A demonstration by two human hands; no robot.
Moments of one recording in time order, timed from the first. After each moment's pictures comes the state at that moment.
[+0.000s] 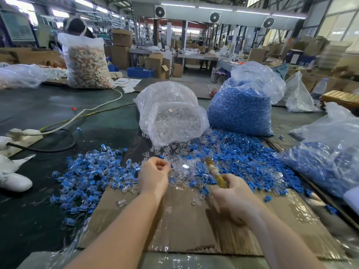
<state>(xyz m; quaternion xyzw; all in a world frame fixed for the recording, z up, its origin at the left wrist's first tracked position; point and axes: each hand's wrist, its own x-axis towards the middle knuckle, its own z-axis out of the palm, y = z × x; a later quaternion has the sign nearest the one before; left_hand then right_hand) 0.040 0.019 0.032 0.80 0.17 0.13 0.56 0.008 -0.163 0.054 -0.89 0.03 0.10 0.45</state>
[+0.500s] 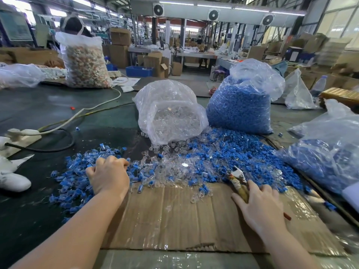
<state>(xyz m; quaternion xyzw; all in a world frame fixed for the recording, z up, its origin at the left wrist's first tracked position) 0.048 0.109 0.008 0.95 0.20 0.21 0.09 0.003 -0.208 0.007 -0.99 0.14 -0.07 0.01</state>
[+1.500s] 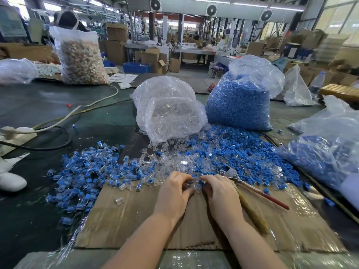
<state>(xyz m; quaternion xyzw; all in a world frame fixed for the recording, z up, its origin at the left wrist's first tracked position) 0.022 -0.010 -0.012 0.89 -0.10 0.16 0.42 0.019 -0.147 -0.012 -0.96 -0.08 -0.17 0.22</state>
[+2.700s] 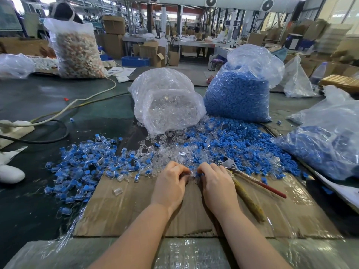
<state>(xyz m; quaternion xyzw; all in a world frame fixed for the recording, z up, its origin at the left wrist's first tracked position) 0.022 -0.012 -0.013 0.90 -0.08 0.18 0.40 0.017 -0.144 -0.010 -0.97 -0.10 -0.17 0.17</state>
